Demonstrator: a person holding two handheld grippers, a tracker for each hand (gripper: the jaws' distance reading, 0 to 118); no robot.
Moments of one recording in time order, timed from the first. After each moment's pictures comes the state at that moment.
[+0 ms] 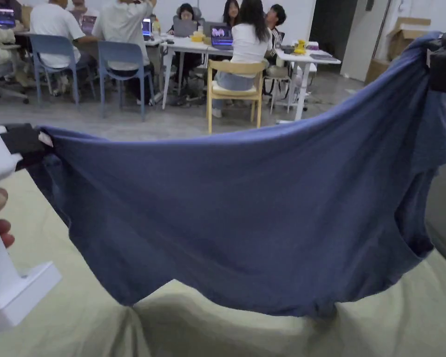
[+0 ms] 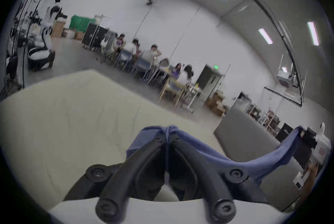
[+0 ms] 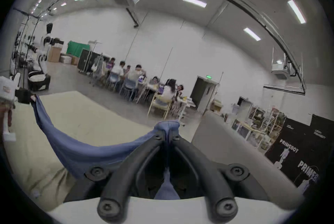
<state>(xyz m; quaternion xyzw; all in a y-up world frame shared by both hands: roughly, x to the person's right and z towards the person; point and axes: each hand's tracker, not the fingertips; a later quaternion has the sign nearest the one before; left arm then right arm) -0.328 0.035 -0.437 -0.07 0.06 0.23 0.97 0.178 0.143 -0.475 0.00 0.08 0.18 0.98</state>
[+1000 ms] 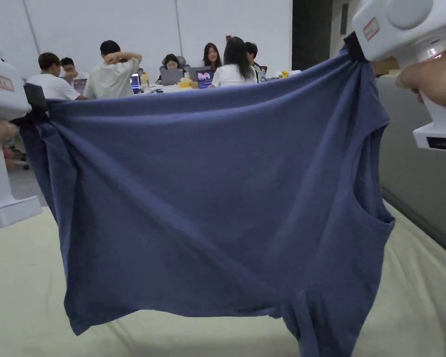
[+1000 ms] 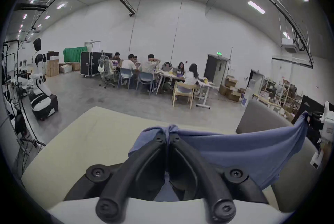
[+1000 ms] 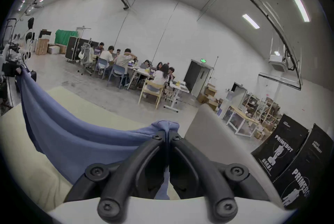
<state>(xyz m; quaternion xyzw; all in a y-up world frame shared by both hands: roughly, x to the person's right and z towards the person) -0.366 0.135 -0.610 -0.14 0.10 0.08 0.98 0.149 0.180 -0.690 -0.11 0.04 0.19 0.97</state>
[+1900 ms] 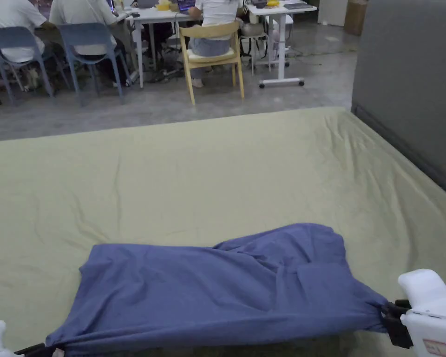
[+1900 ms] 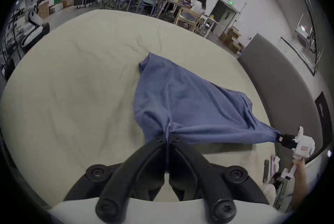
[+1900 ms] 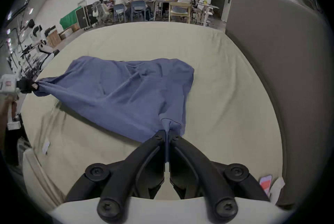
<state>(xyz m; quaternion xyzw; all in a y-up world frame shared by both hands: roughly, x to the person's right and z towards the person) -0.351 -0.228 -0.354 -0.41 0.02 0.20 0.89 0.235 -0.226 -0.437 -0.41 0.13 0.08 0.90</state>
